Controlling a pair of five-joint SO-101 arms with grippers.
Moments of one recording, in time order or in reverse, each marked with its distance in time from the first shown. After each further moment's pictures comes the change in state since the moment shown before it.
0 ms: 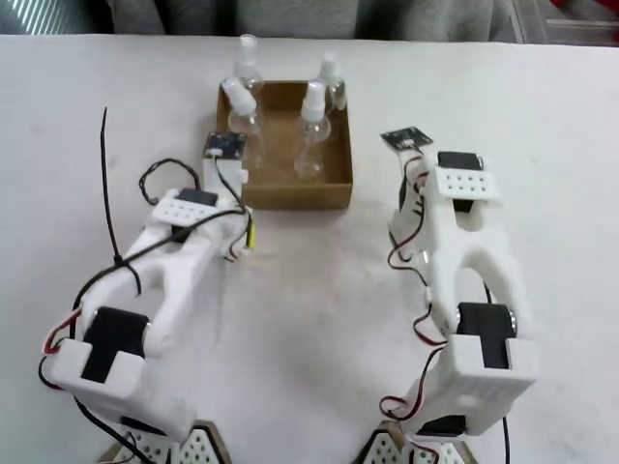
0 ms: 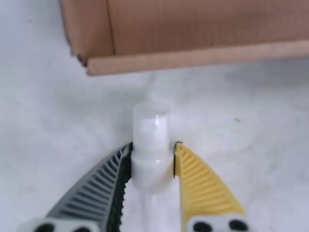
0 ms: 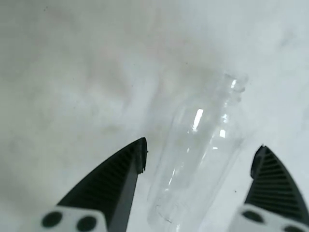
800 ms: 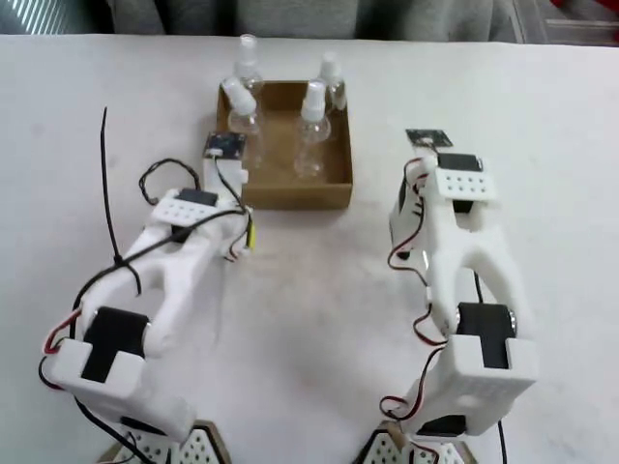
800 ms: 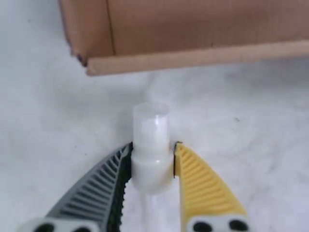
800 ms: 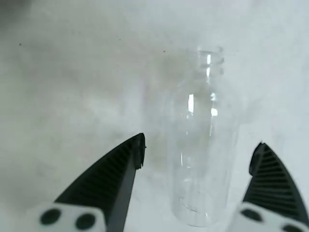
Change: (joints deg) left arm 0.0 0.0 0.0 0.0 0.0; right arm 0.0 0.0 -1.2 1.2 -17.5
